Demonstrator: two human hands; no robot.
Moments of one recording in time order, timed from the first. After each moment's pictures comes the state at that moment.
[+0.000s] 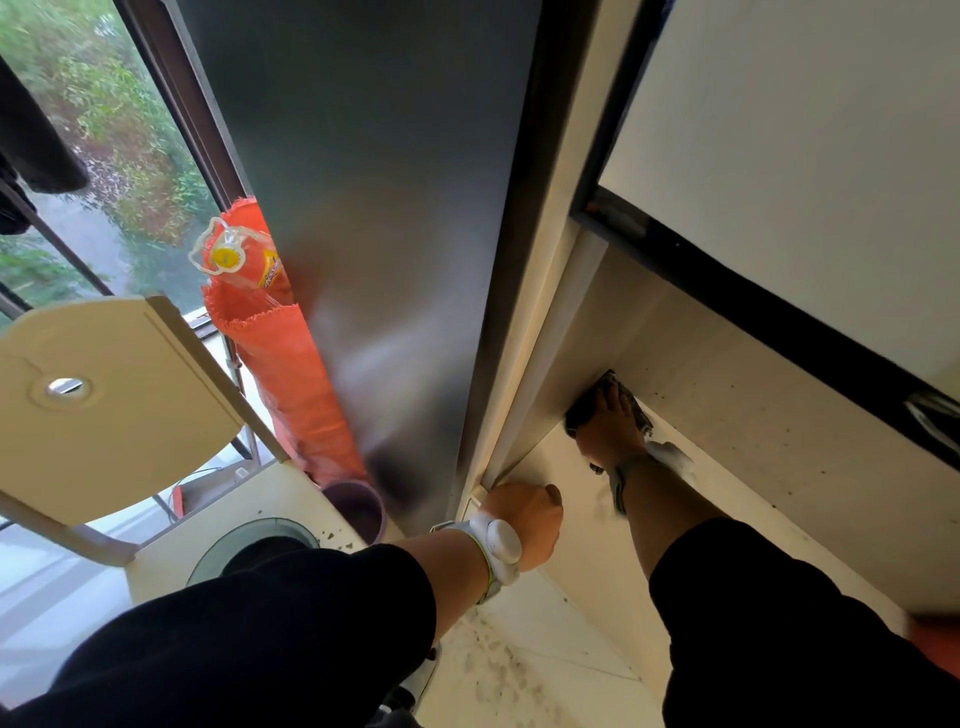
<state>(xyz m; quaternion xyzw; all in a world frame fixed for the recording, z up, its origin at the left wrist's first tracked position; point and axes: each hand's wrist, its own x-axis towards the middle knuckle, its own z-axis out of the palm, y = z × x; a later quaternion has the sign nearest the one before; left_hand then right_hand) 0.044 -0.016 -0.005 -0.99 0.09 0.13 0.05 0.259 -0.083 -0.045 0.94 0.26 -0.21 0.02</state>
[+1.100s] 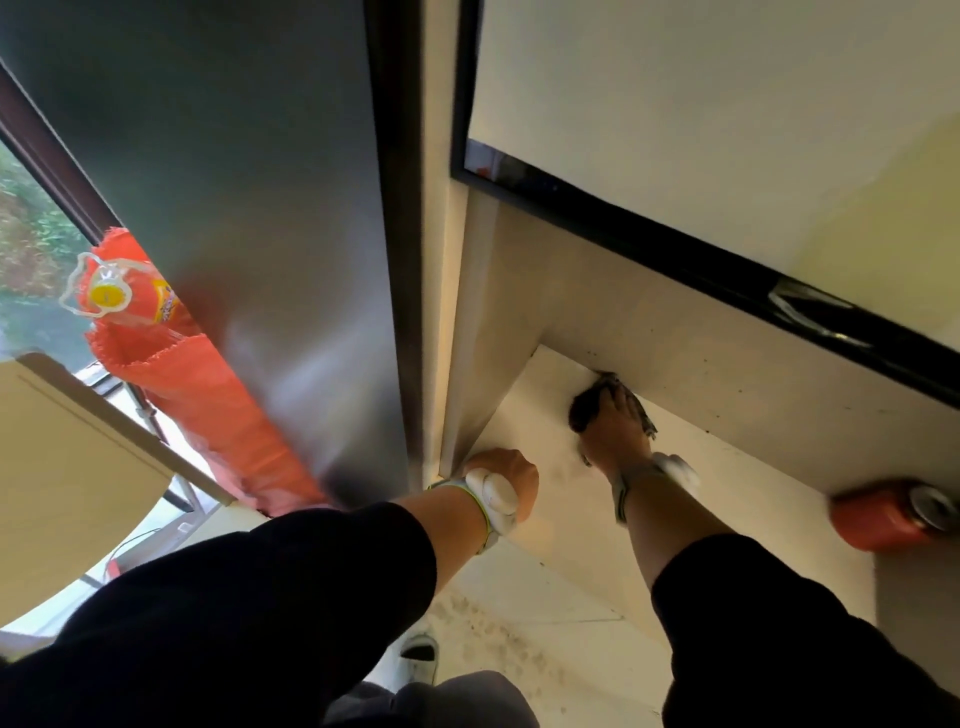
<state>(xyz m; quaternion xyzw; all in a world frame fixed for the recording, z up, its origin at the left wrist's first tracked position) 0.085 -0.015 -0.016 -0.97 0.09 0.20 -0.15 0.225 -0.177 -0.044 0.98 0.06 -0.15 -0.12</state>
